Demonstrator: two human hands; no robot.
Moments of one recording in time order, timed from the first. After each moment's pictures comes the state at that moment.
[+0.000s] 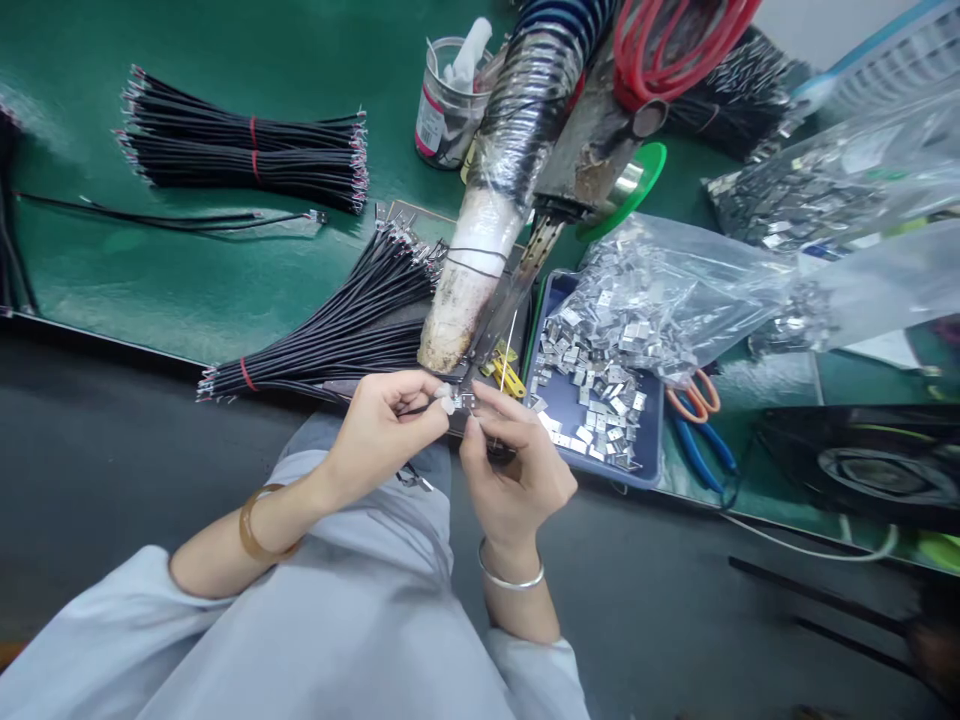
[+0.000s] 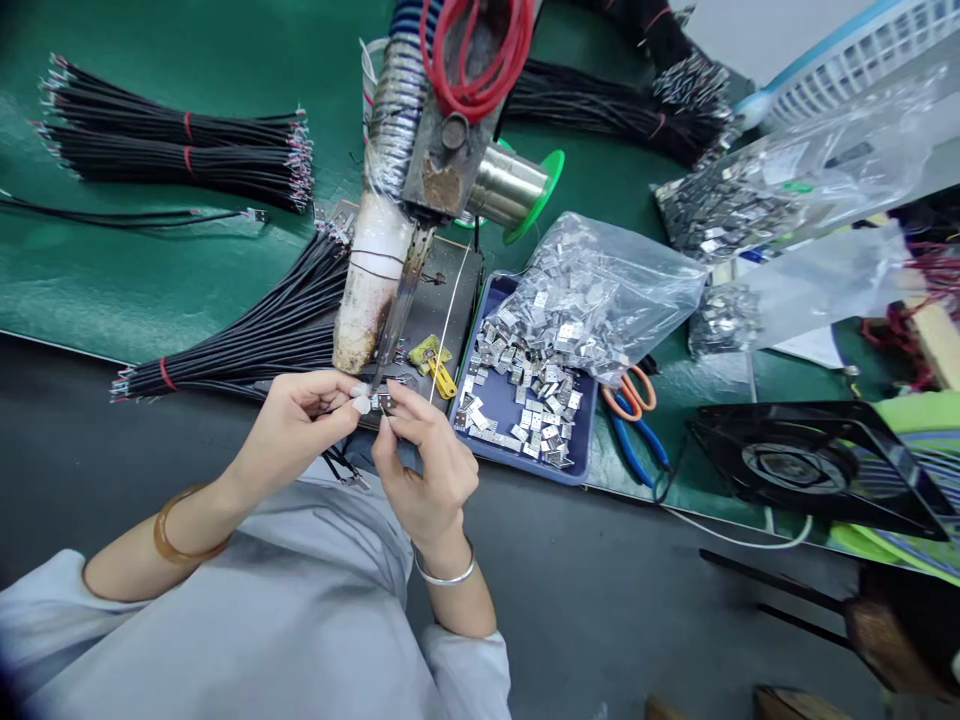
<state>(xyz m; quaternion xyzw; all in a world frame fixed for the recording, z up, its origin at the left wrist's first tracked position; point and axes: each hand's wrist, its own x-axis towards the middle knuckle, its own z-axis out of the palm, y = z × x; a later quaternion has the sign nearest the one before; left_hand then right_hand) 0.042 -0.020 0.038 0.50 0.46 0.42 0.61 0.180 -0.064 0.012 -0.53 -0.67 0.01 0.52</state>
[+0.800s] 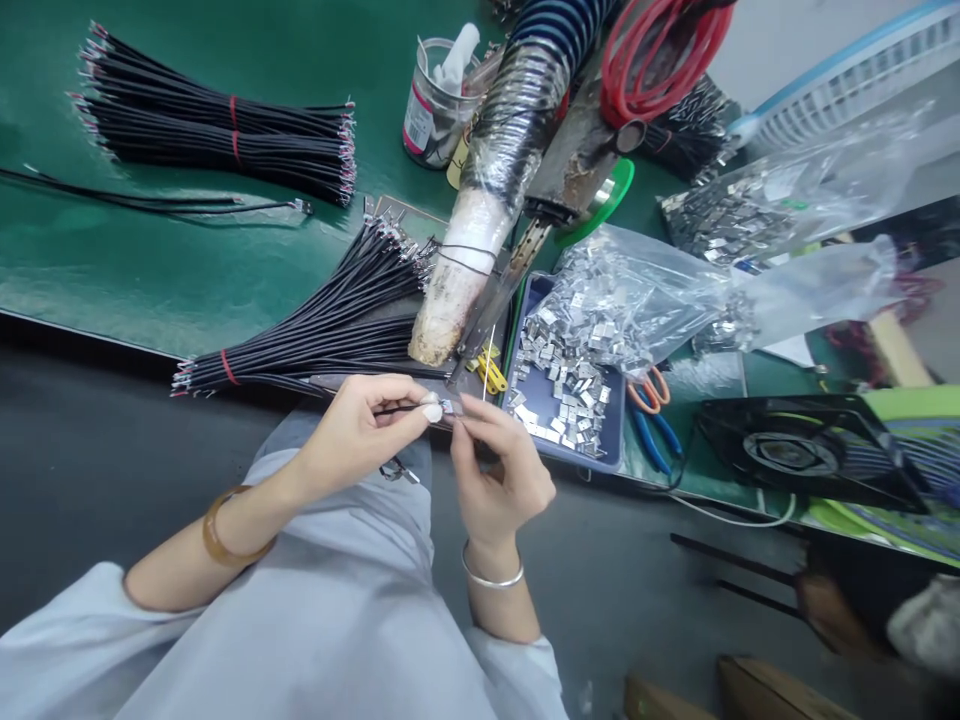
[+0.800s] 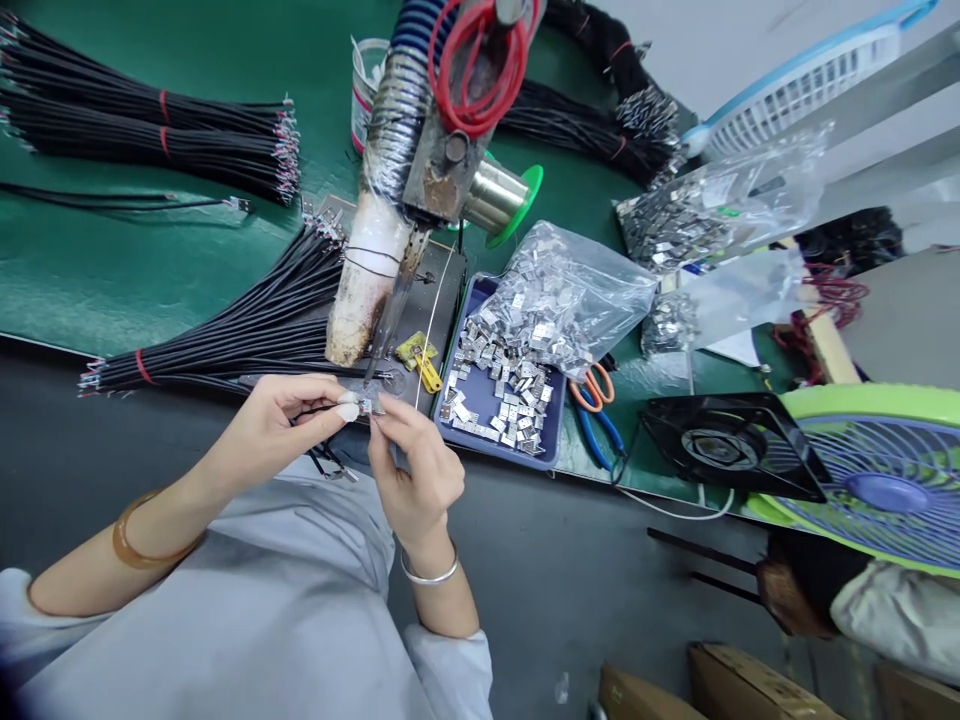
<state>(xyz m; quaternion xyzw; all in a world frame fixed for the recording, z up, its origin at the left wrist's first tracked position) 0.026 -0.022 0.030 0.53 0.40 0.41 0.62 0.182 -0.078 0.010 -0.53 -0.69 -0.01 0.49</state>
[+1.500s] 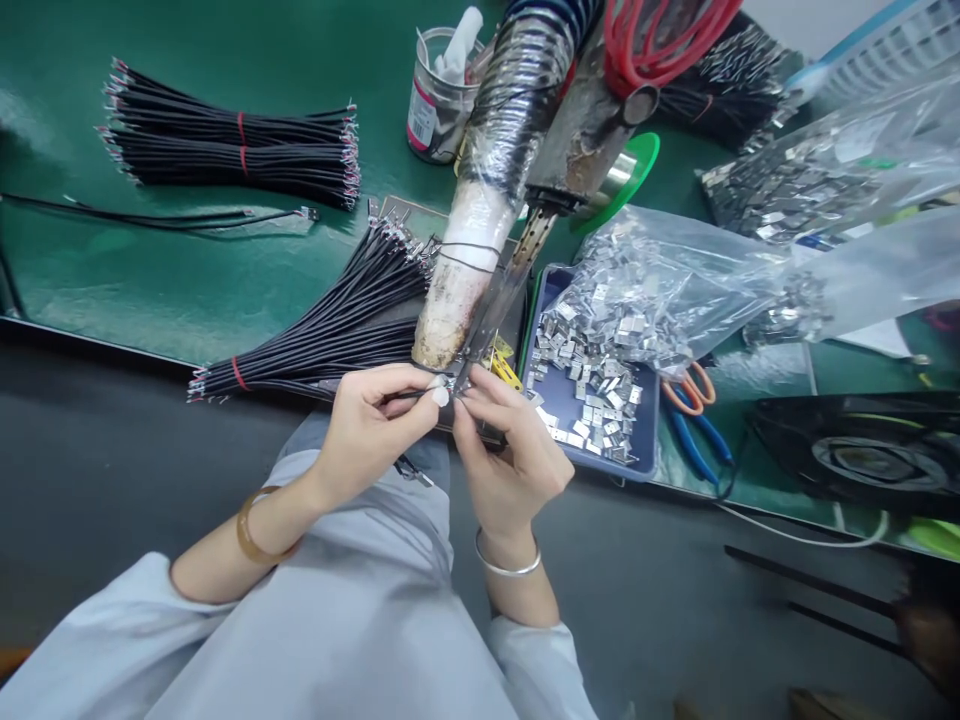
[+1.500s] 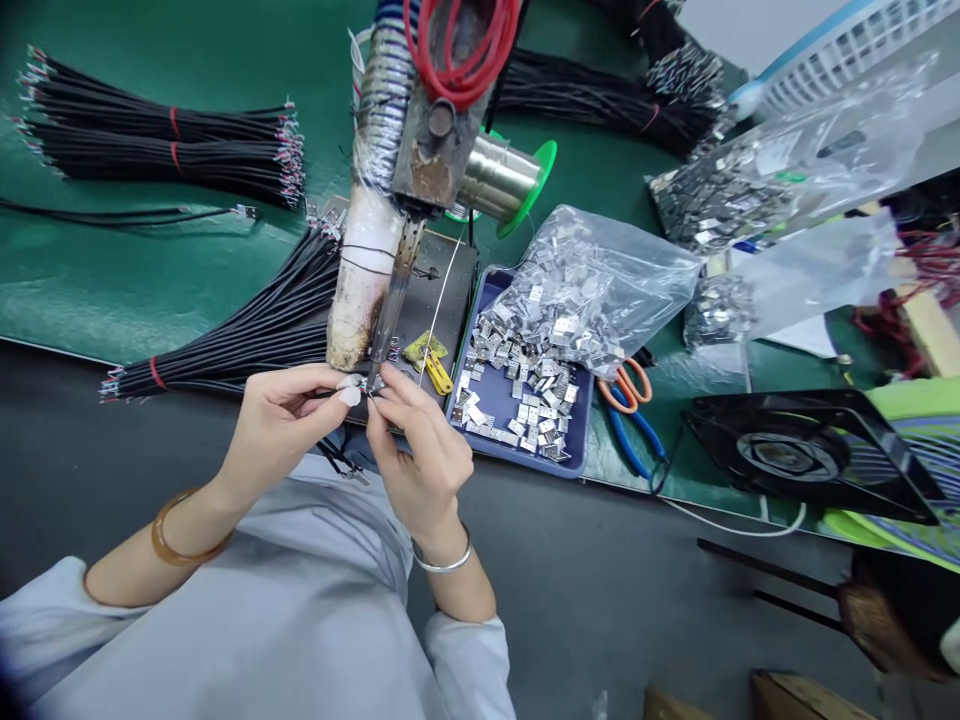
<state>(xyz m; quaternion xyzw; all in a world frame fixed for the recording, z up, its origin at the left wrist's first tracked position) 0.040 -0.021 0.034 0.49 0.43 0.51 0.56 0.177 -0.056 0.013 -0.52 -0.67 0.01 0.53</state>
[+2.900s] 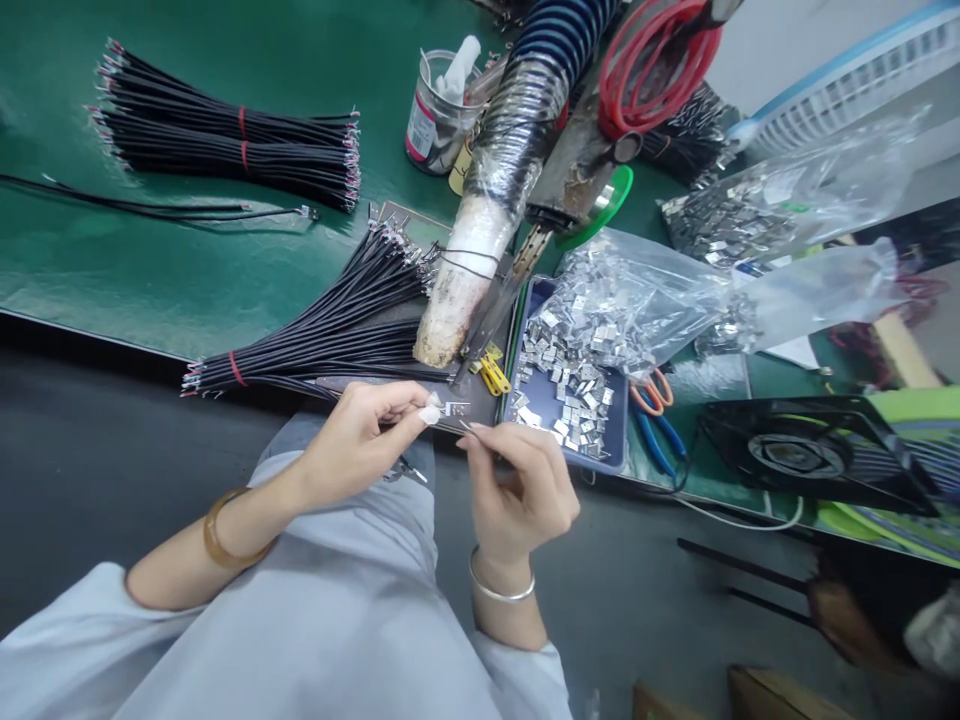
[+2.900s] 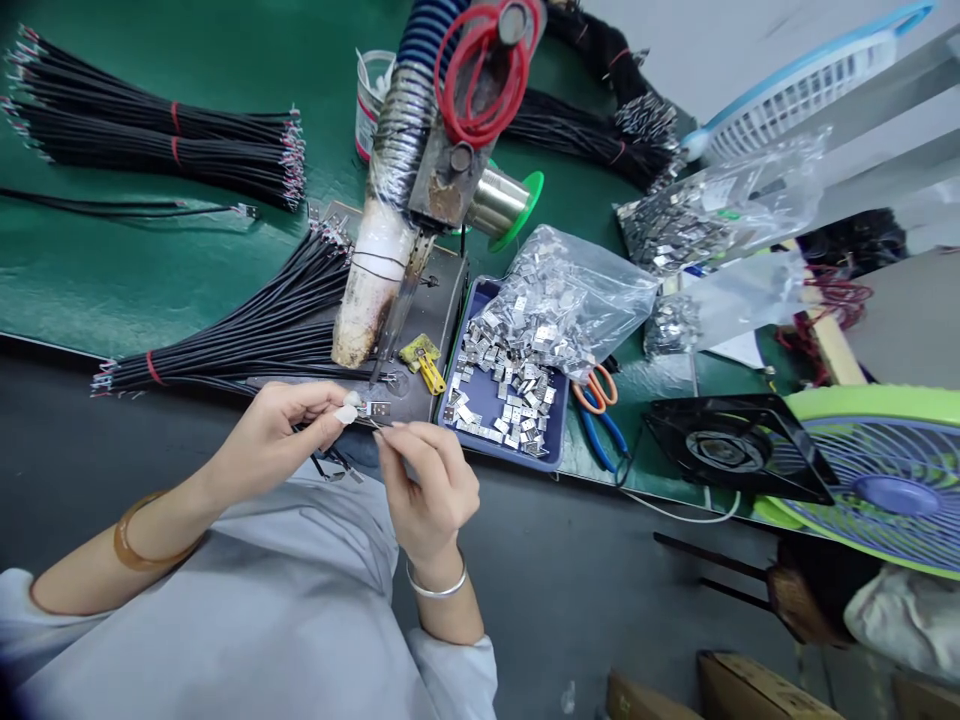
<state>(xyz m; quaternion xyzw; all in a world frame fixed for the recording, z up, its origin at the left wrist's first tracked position) 0.017 -0.025 0.034 0.62 0.39 0.37 0.57 0.184 -0.082 0.022 -0.54 -0.68 -0.03 0.50</state>
